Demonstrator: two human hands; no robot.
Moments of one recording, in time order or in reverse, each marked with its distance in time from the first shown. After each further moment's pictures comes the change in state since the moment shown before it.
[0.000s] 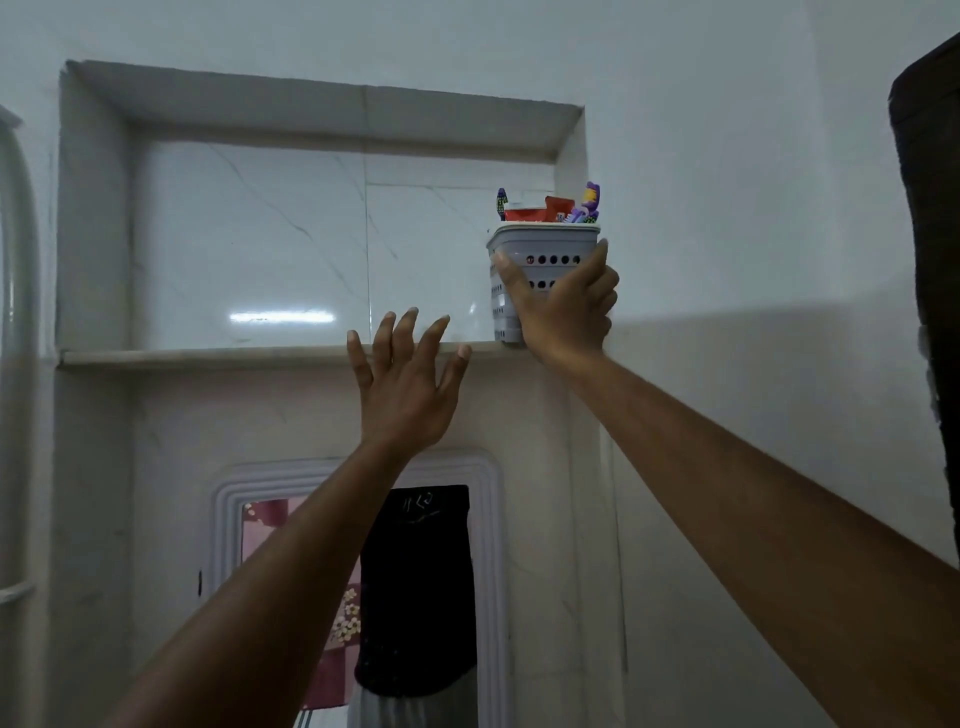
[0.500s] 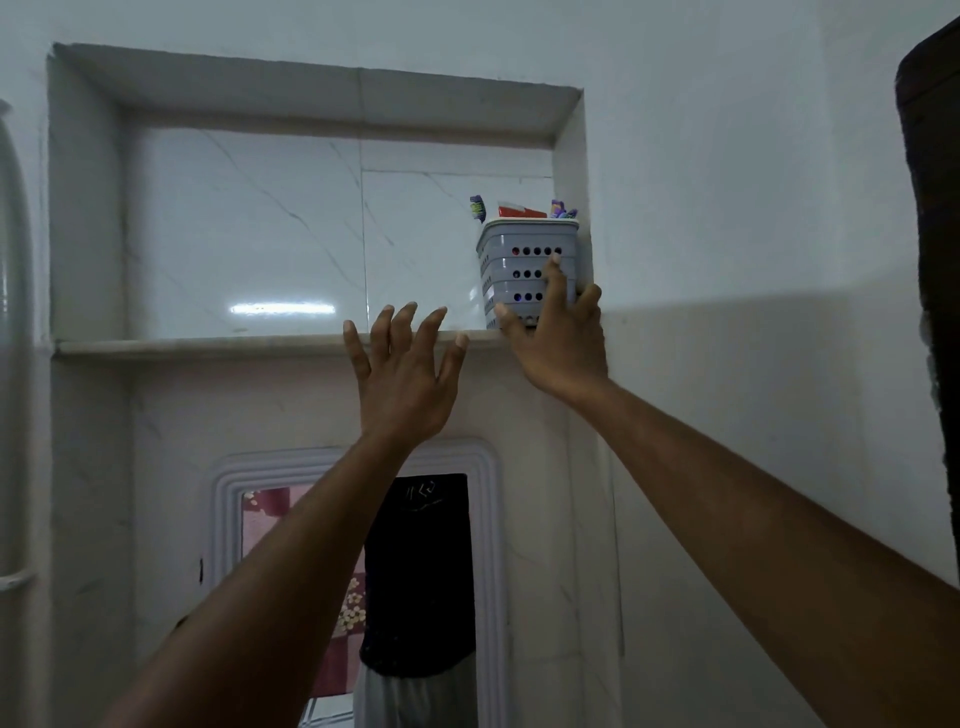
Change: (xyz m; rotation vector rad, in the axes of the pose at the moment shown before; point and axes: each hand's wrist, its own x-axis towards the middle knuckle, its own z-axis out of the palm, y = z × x) left_hand -0.003 0.004 0.002 0.036 0.014 -0.015; right_hand -0.017 0.044 0.003 -0.280 -0.198 -0.205
